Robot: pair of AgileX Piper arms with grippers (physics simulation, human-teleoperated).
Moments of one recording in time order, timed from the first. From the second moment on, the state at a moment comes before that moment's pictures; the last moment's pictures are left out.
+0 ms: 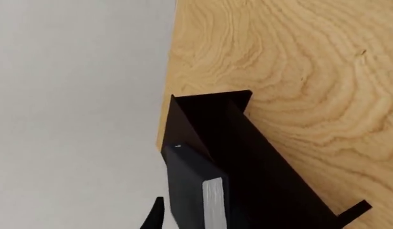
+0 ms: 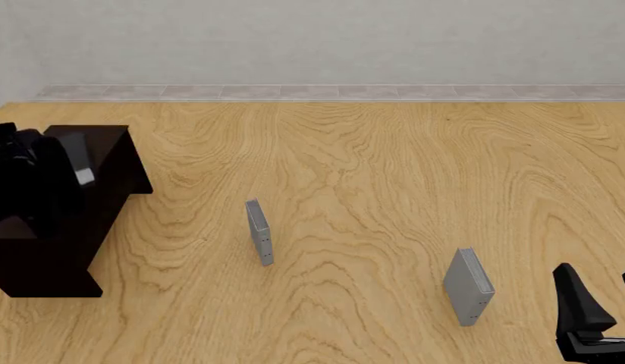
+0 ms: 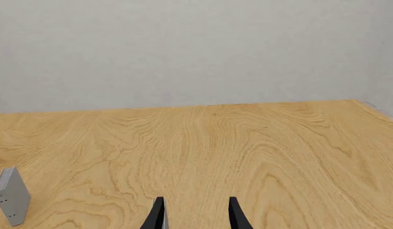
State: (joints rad) left arm 0.17 1.20 -0.72 0.10 1.43; right arm -0.02 0.04 0.00 -0.02 0.03
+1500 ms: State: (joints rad) left arm -0.01 0.82 -0.81 0.39 0.96; right arm -0.02 0.04 0.00 -0.02 0.03
